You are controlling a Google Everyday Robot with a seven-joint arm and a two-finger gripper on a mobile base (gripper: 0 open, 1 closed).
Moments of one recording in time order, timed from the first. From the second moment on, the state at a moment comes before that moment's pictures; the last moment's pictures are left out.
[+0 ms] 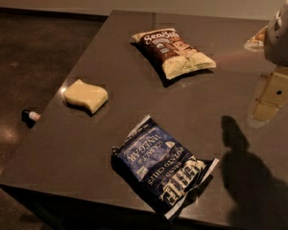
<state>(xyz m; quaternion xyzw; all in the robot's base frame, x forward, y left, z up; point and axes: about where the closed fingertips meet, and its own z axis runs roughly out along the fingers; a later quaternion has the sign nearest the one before) 0.438 -0.217 0.976 -0.60 0.78 -0.03 0.16</state>
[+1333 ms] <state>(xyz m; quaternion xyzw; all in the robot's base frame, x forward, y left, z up) 0.462 -0.149 0.972 -0.64 0.75 0.02 0.19</state>
